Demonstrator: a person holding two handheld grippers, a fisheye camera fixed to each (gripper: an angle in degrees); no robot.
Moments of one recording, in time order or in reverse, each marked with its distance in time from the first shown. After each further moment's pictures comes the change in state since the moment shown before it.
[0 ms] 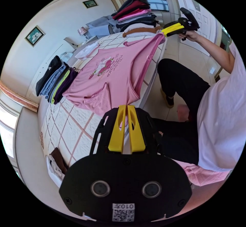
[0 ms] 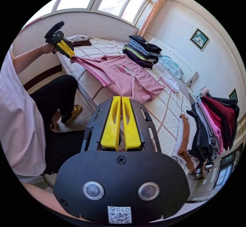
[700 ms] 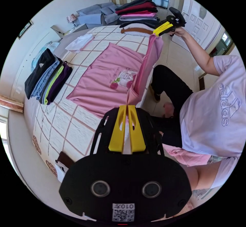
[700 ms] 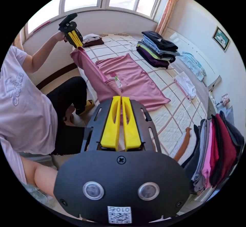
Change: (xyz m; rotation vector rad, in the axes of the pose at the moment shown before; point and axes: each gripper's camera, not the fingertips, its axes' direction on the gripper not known) left arm -0.158 -0.126 -0.029 -0.145 0.241 0.014; right arm 0.169 -0.095 0.042 -0.107 -0.268 -0.089
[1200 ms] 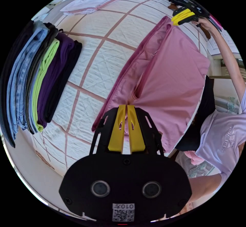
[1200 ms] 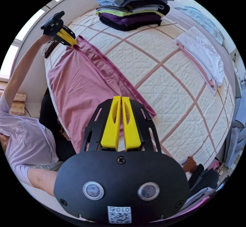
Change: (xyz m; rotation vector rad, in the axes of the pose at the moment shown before) left arm -0.292 -0.190 0.190 -0.375 0.126 -0.030; right arm 0.288 -0.126 0.239 -0.354 -0.276 0.211
